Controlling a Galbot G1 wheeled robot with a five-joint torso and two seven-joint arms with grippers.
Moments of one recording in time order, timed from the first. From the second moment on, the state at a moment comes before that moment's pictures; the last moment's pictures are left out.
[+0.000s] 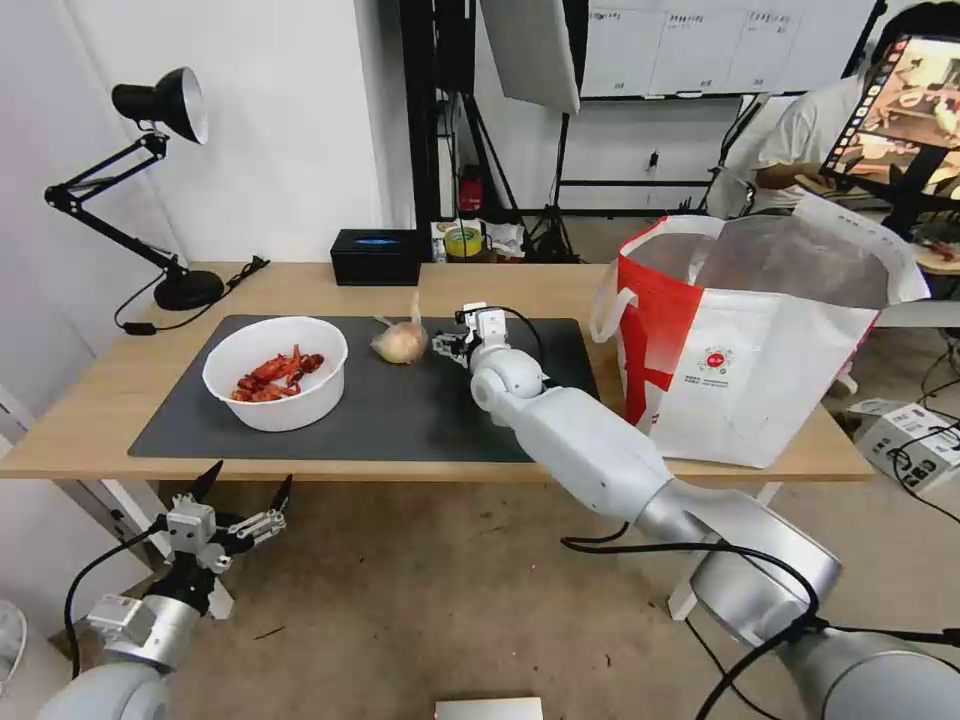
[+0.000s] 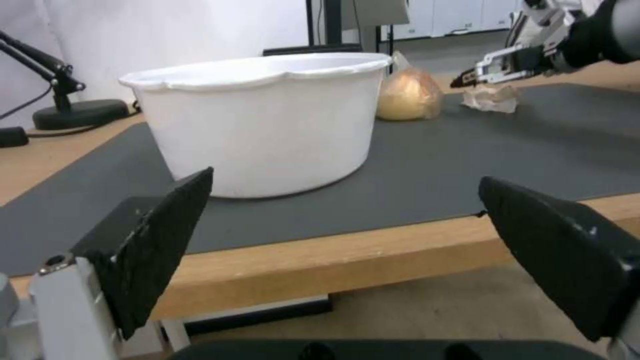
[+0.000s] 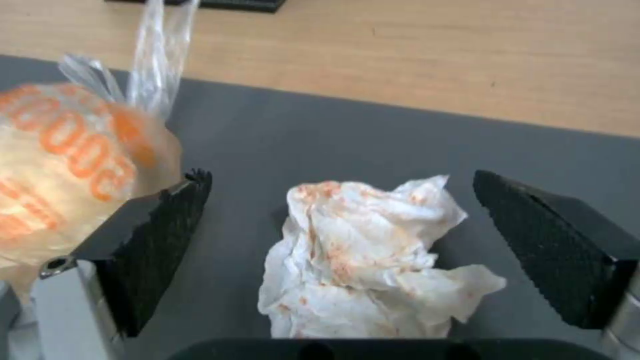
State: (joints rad) left arm 1.65 -1.11 -0.76 -1.94 -0.44 -0.20 0.20; right arm -0.19 1.50 -0.40 0.93 0.86 -0.32 0.43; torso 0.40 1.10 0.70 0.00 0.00
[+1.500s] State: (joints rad) left arm 1.65 -1.11 -0.75 -1.94 -0.44 -0.22 0.20; right arm -0.19 1.50 -0.38 0.91 0.86 -0.39 0.43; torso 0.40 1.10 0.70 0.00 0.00
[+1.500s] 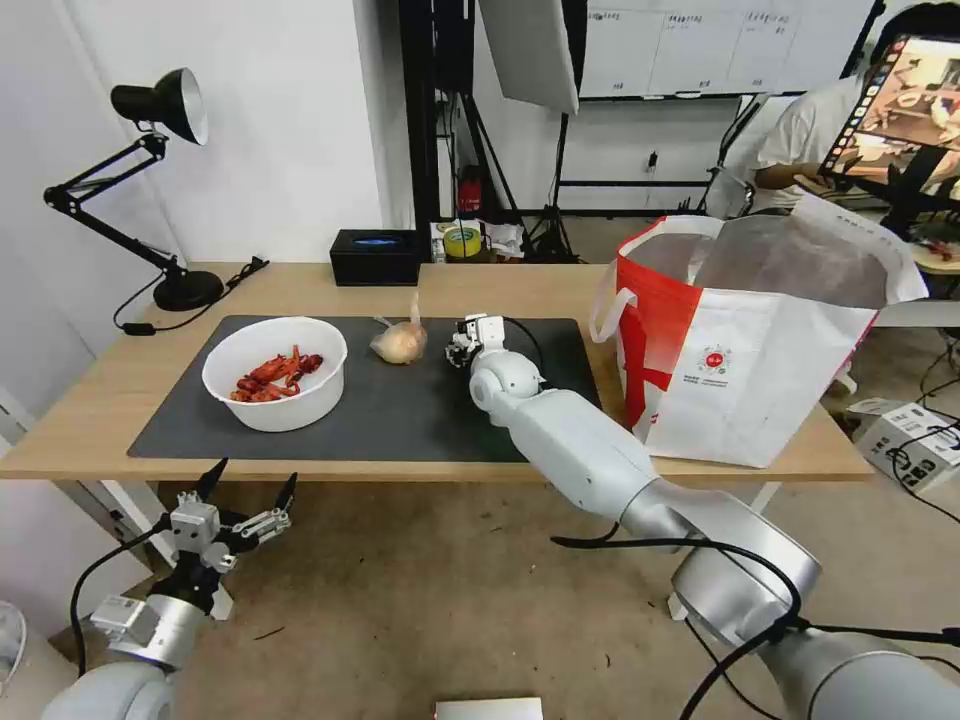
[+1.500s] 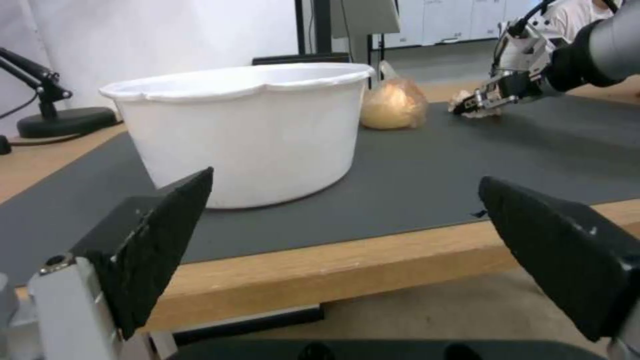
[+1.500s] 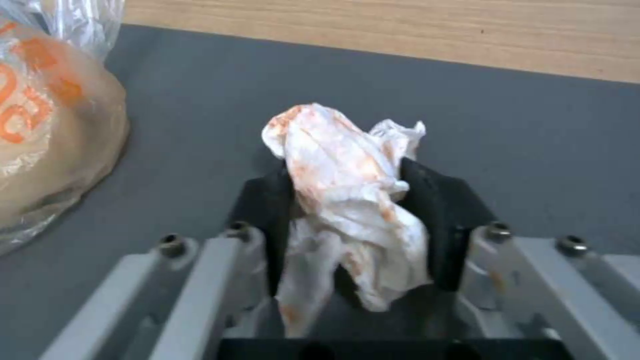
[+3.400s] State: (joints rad) left arm 1.66 -1.12 -0.69 -1.99 -0.44 -0.23 0.19; right arm -0.63 0.64 0.13 1.96 1.07 -0.17 0.58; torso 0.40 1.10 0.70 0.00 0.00
